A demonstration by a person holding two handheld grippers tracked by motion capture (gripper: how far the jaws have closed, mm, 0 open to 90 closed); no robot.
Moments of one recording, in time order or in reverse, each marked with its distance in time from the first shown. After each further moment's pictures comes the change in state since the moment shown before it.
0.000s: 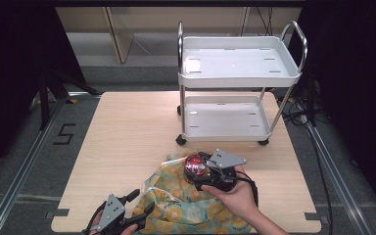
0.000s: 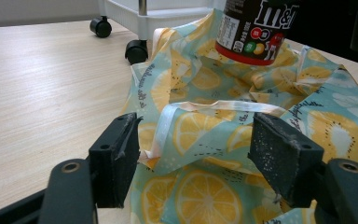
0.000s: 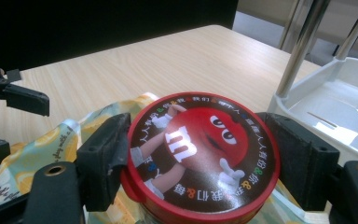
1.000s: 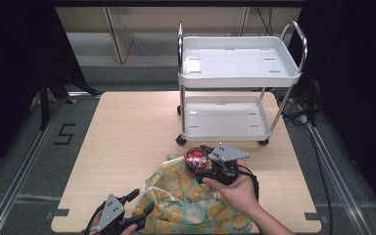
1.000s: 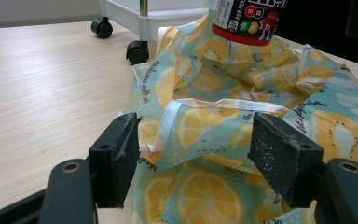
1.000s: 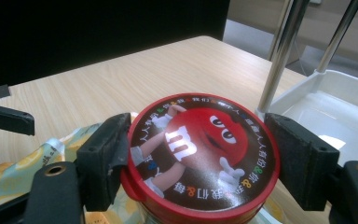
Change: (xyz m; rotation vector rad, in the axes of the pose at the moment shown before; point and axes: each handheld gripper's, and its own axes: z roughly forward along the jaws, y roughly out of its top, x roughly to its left) left arm 0.000 0.000 -0.001 -0.003 0.008 -0.010; right arm -0.009 0.012 -0.001 -0.017 -0.016 0.030
